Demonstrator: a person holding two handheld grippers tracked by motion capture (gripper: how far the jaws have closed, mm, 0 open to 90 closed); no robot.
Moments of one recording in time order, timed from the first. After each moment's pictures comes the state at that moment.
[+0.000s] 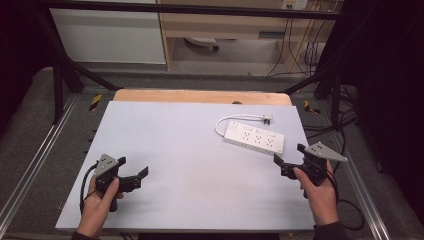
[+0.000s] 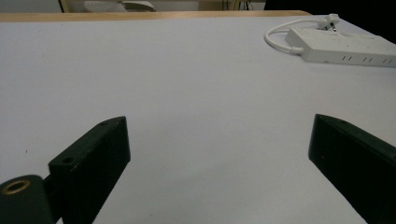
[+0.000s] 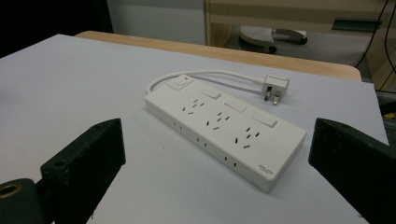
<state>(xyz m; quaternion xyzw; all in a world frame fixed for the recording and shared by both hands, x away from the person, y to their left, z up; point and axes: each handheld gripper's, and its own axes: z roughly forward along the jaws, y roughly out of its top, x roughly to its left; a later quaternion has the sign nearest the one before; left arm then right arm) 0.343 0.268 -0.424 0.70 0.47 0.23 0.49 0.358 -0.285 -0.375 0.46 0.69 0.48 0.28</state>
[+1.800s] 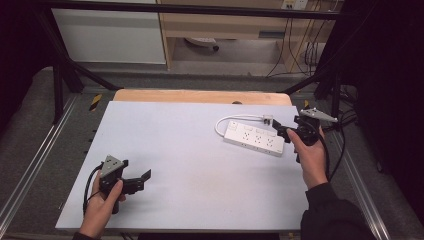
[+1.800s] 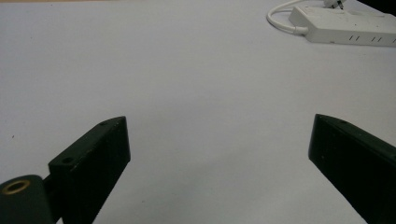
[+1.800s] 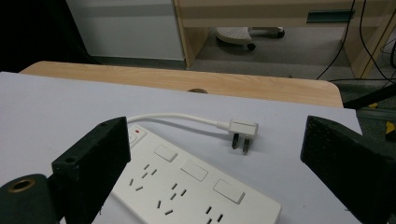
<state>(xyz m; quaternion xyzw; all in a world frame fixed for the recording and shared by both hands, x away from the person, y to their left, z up) 0.343 0.261 -0.430 0.72 0.47 0.22 0.46 0.461 -0.289 -0.358 0.52 0.65 0.47 0.28</state>
